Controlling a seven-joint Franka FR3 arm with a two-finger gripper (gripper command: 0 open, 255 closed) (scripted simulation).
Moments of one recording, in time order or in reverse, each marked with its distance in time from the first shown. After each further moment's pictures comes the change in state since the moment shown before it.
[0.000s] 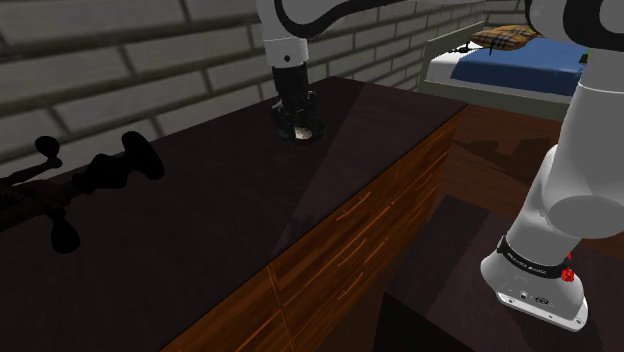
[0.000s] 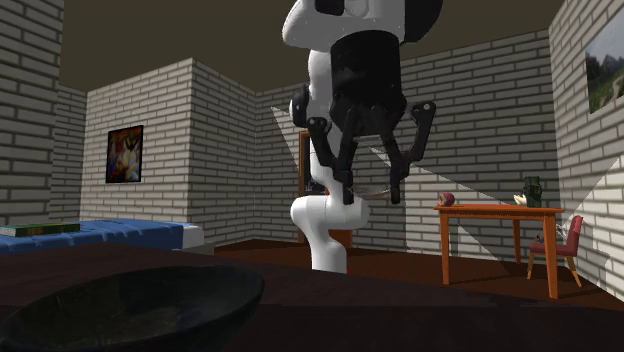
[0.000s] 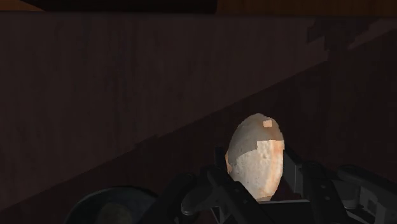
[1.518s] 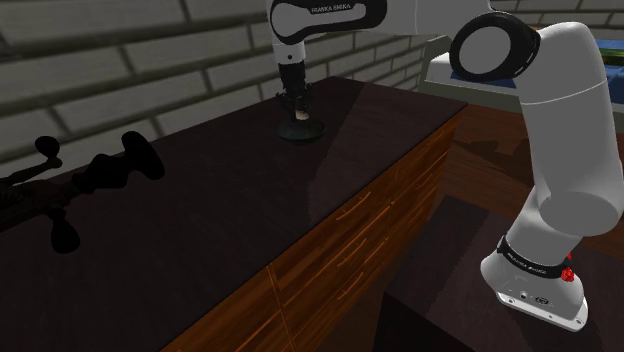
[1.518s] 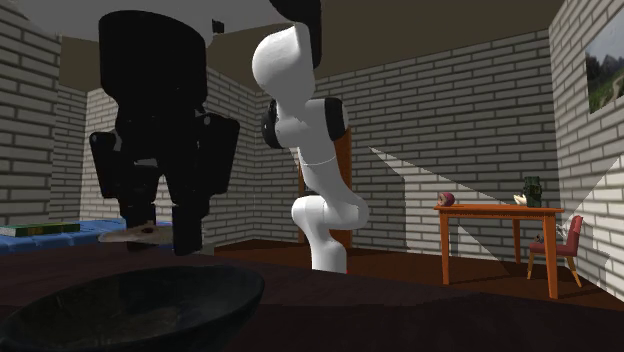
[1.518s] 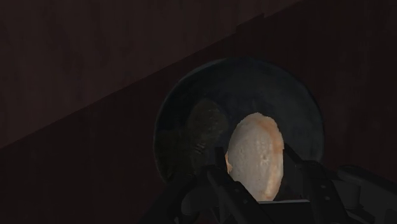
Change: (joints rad) arm -0.121 0.397 -0.101 0.485 -0.078 -0.102 -0.241
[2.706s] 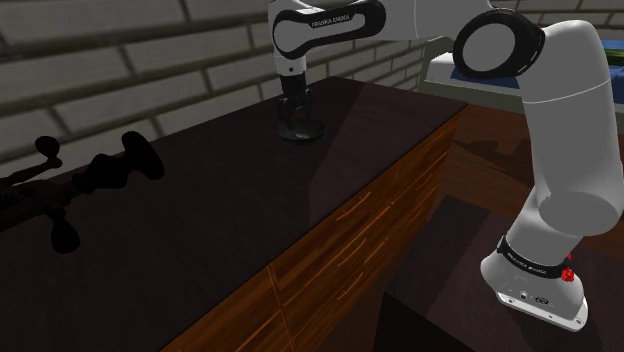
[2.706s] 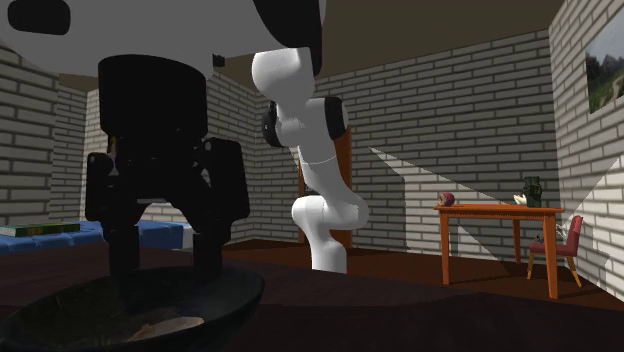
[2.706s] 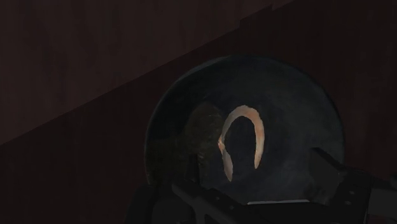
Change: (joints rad) arm -0.007 -0.019 0.000 -0.110 0.003 0.091 0.001
